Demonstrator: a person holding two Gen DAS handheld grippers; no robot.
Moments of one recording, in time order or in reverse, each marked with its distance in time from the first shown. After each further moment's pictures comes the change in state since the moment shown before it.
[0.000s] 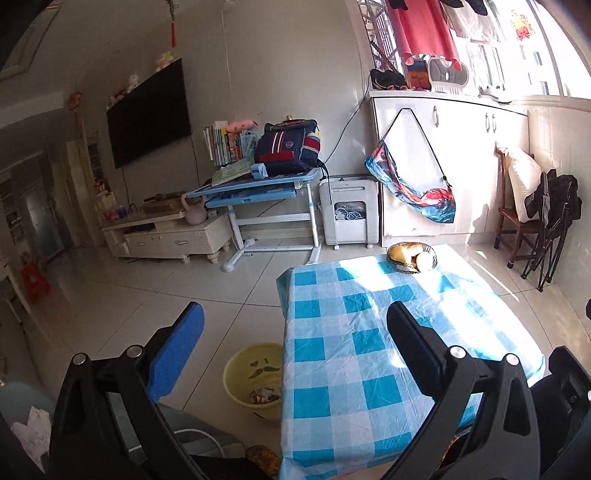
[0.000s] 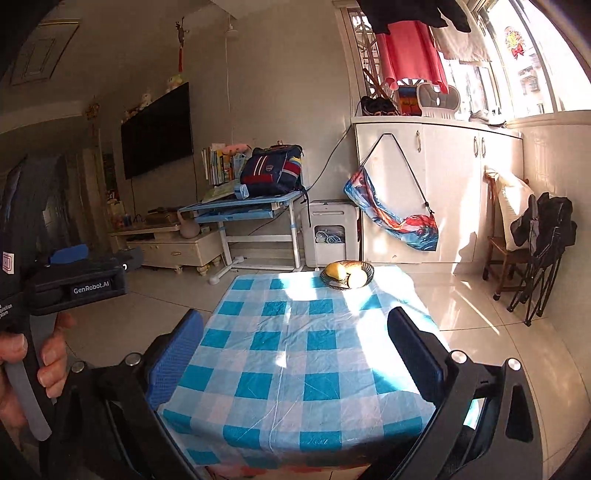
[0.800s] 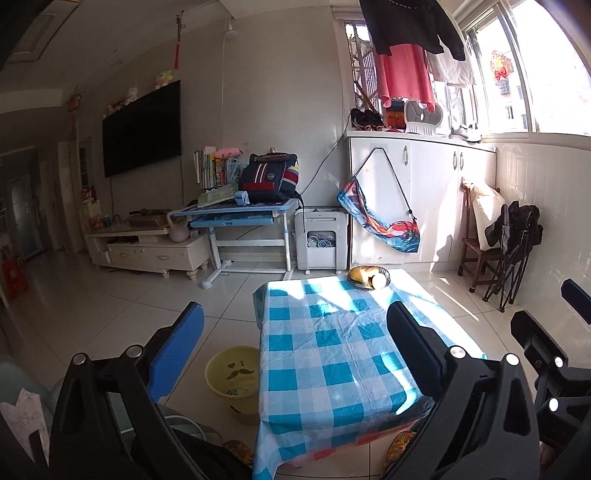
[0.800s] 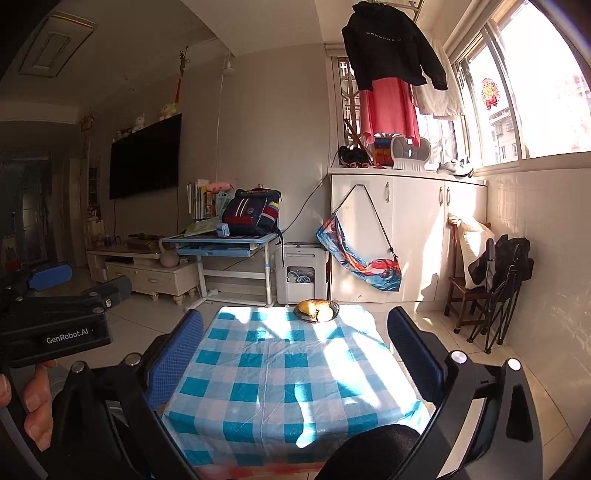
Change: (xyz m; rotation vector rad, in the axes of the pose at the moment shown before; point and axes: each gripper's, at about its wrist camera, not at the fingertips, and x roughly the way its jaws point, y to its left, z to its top) left arm -0.147 0.021 -0.026 -0.068 -0.114 -0.116; right arm -0.090 0.027 0.004 -0.042 -0.159 -0.121
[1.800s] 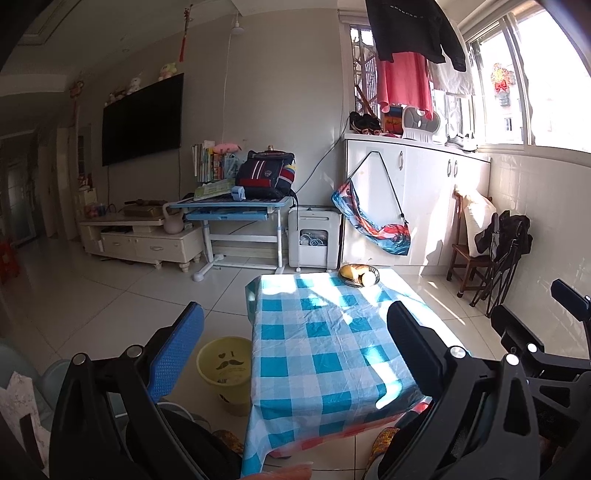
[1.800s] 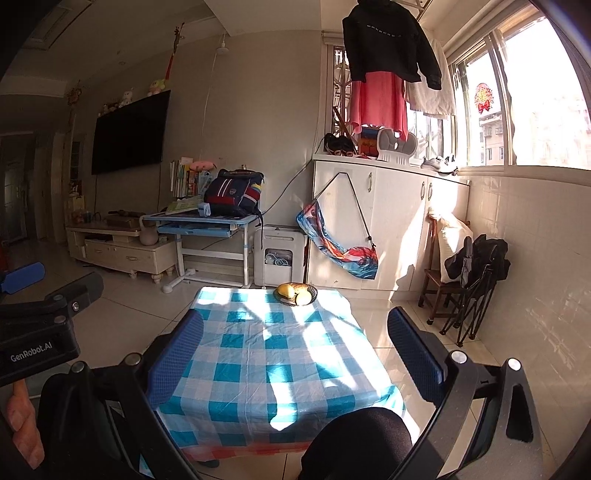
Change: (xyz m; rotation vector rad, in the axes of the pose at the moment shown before) left arm -0.025 0.014 -0.013 -0.038 0.004 -0.035; right arm -0.014 0.016 0.003 -0.058 0.075 -0.104
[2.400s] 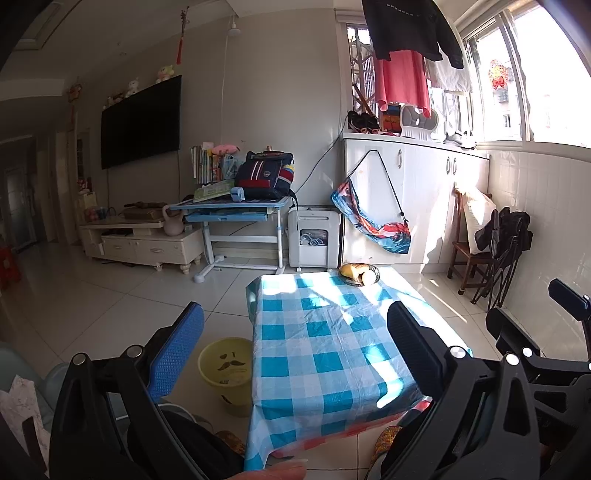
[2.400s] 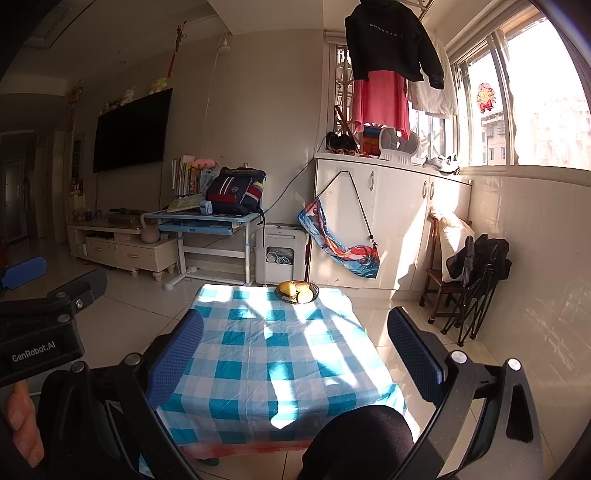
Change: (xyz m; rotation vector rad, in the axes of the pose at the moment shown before) left arm 0.001 -0.003 -0.002 0.008 0.004 -0.006; right arm 0.001 0.001 -0.004 -0.006 0.007 0.007
